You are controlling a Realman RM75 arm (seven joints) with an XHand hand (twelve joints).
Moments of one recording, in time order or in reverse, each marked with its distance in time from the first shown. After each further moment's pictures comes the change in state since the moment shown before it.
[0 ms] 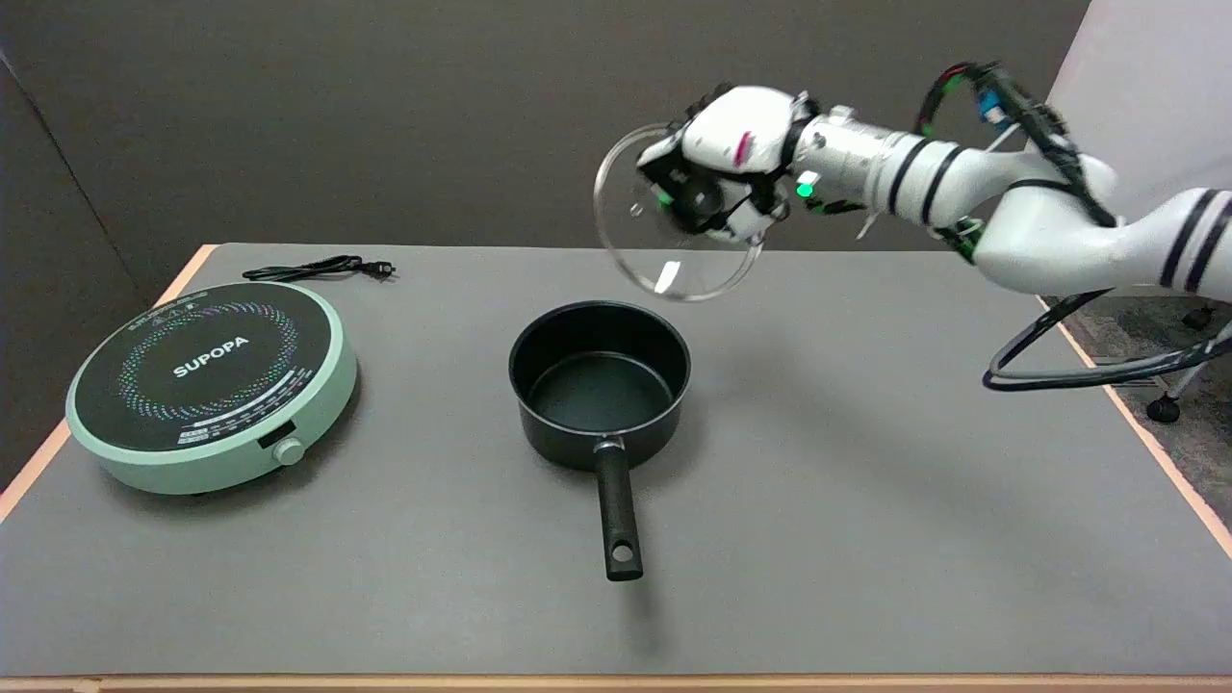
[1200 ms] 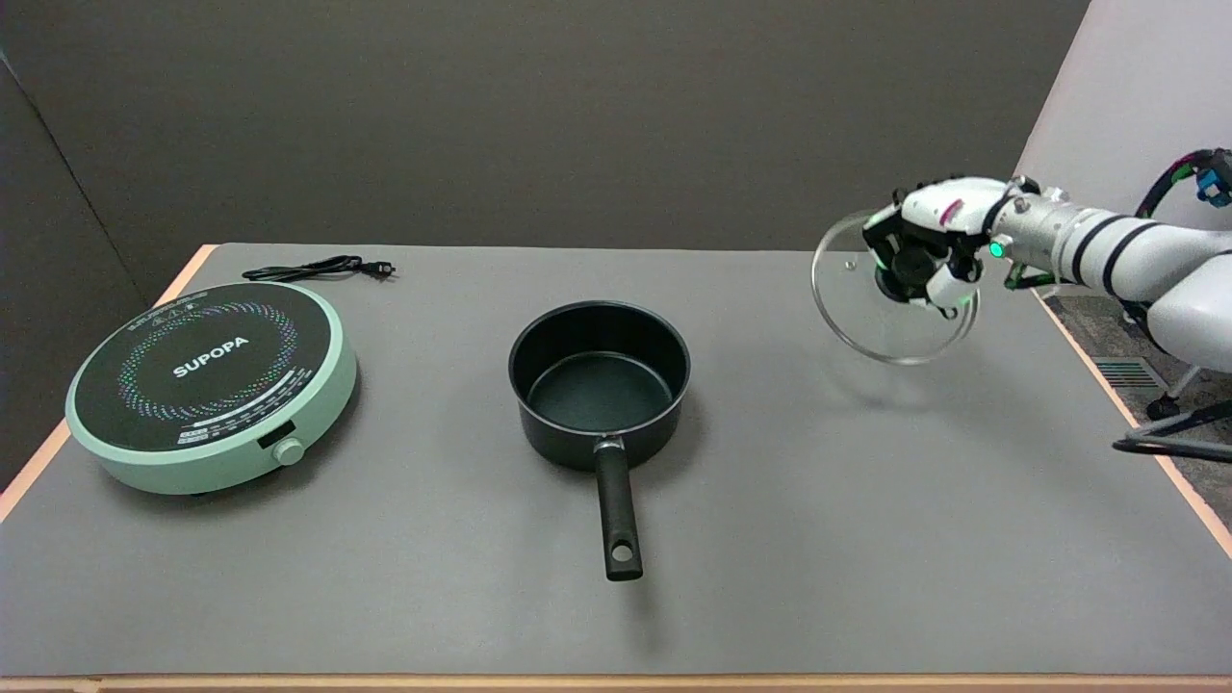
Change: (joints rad) arm -0.996 0.269 1.060 -0.064 0.025 -0.317 -0.001
